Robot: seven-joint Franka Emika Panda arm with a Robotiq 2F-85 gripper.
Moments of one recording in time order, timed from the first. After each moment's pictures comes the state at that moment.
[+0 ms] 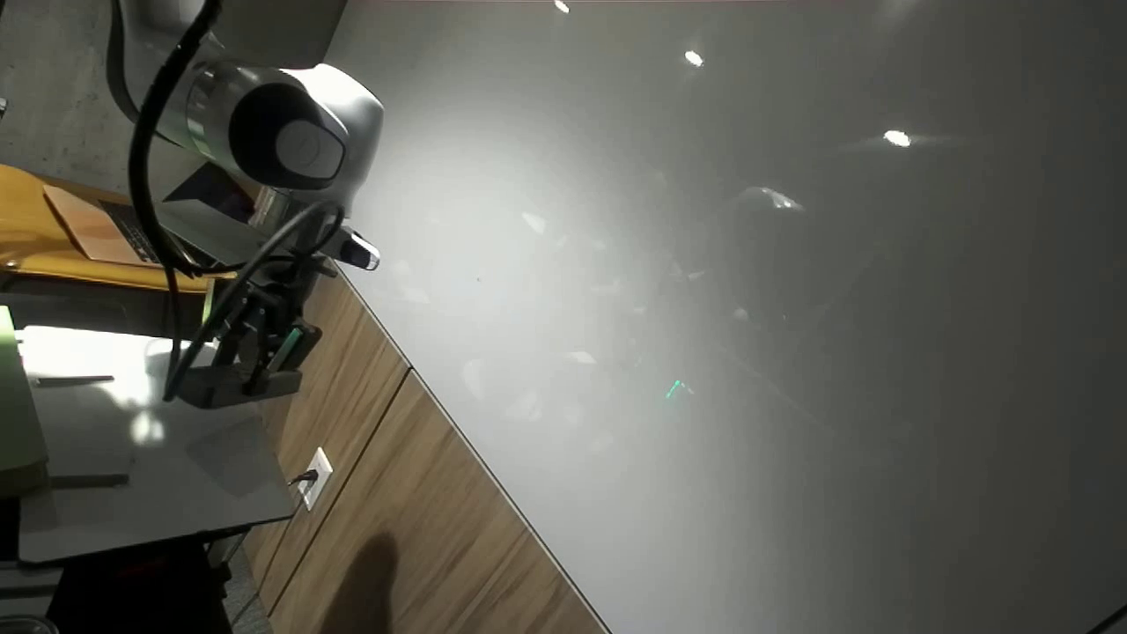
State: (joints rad) arm 0.06 -0.06 0.03 -2.75 -0.36 2.61 0.01
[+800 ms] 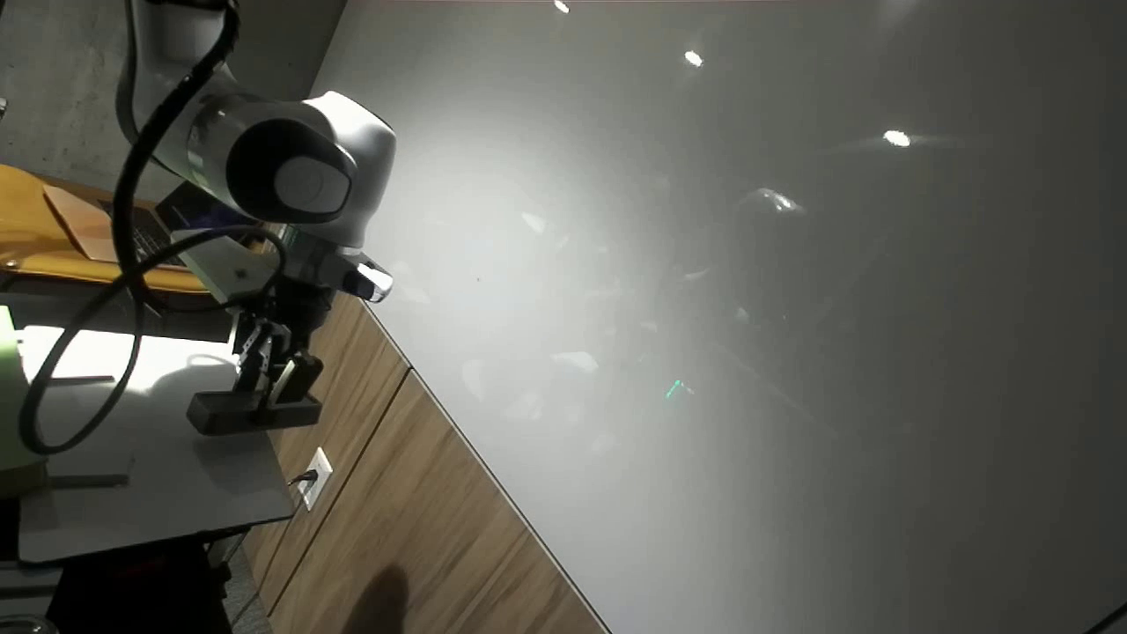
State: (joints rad) arm -0.02 0.01 0.00 -2.75 -0.39 2.73 0.22
